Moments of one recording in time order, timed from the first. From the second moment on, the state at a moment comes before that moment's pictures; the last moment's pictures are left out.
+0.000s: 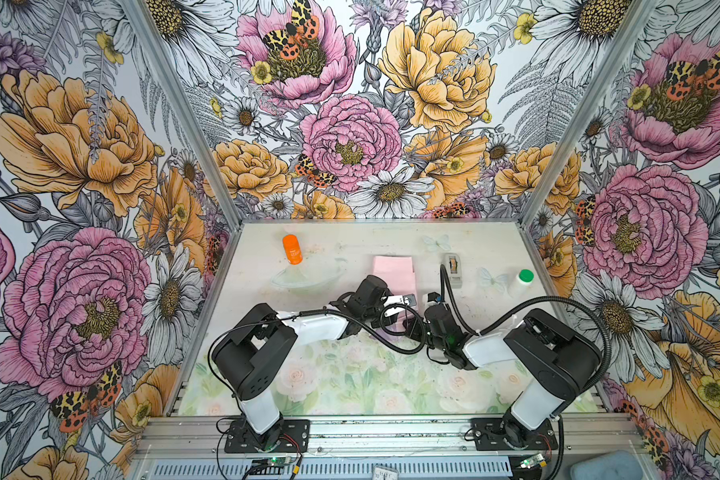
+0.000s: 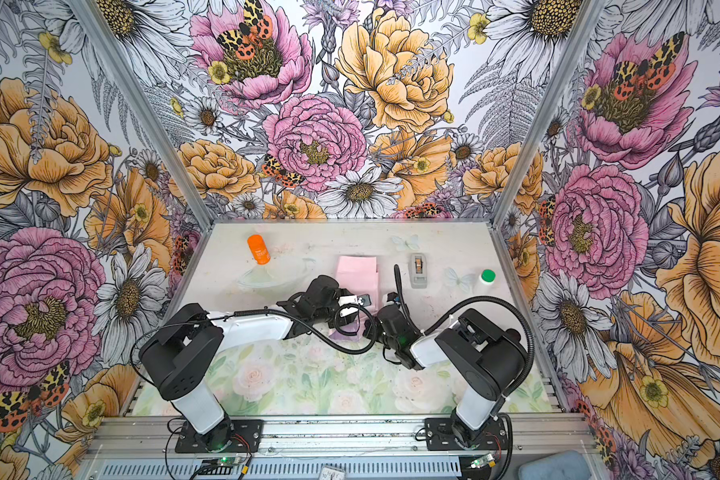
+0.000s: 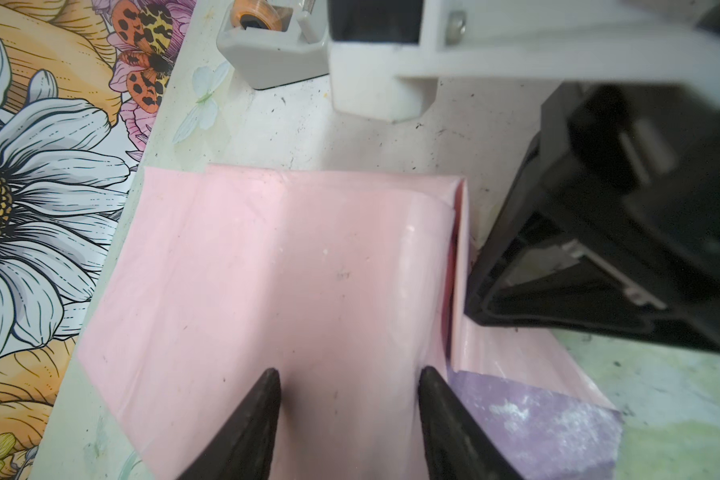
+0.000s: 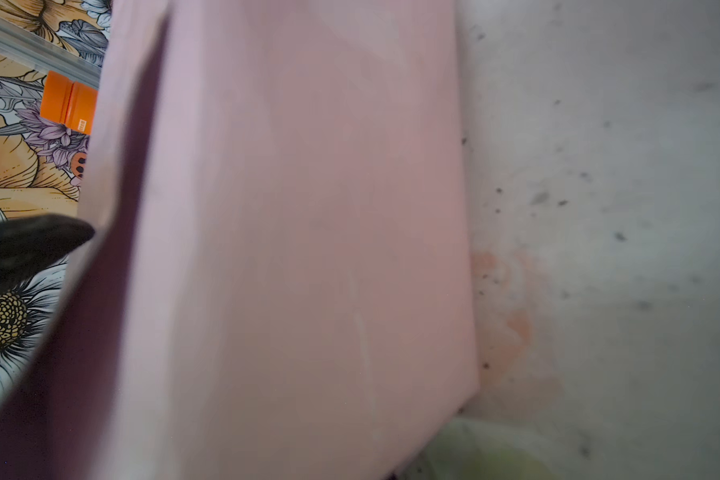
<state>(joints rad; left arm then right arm) -0.77 1.72 0.93 0.11 0.03 0.71 0.68 1.70 0.49 0.57 -0.05 0.93</state>
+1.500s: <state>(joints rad) -0.47 1.53 0.98 -0.14 0.25 -0.40 0.44 1.60 1.02 -0.43 -0.24 0.53</state>
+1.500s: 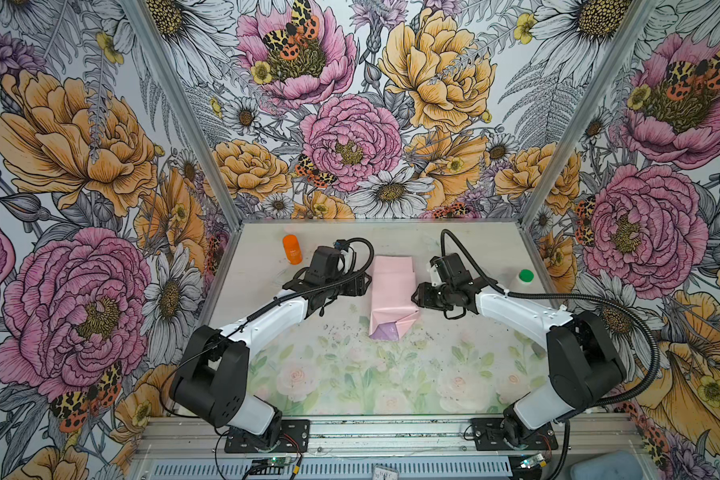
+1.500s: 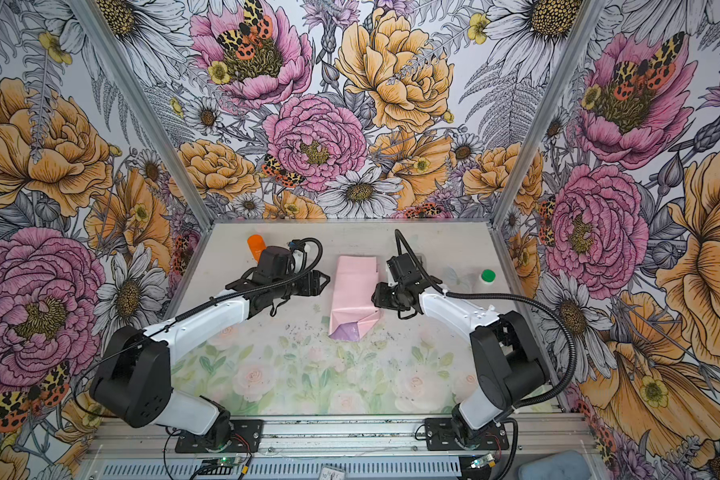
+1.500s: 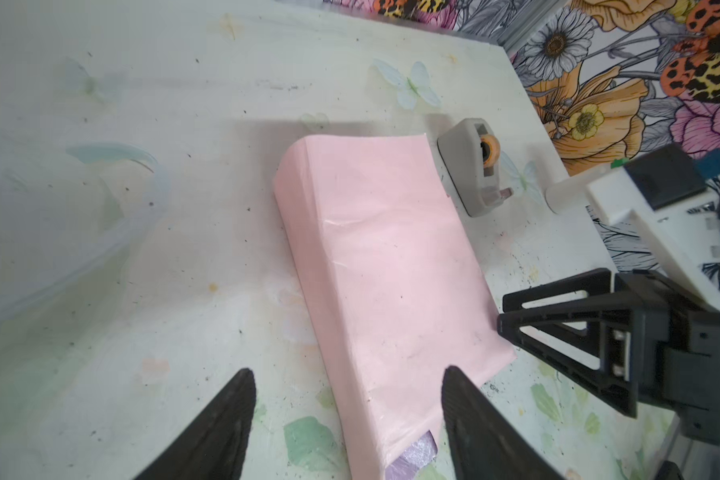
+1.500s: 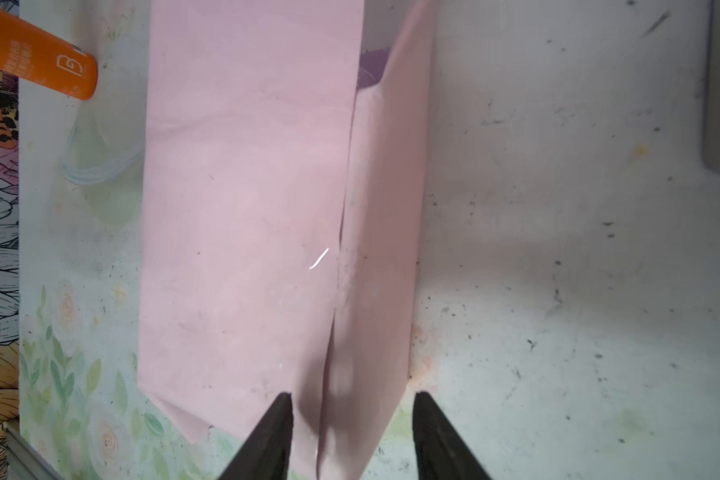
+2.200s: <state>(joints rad) -0.55 1.78 1.06 -0.06 0.31 -0.48 0.40 1.58 1.00 -0.44 -0.26 0.52</state>
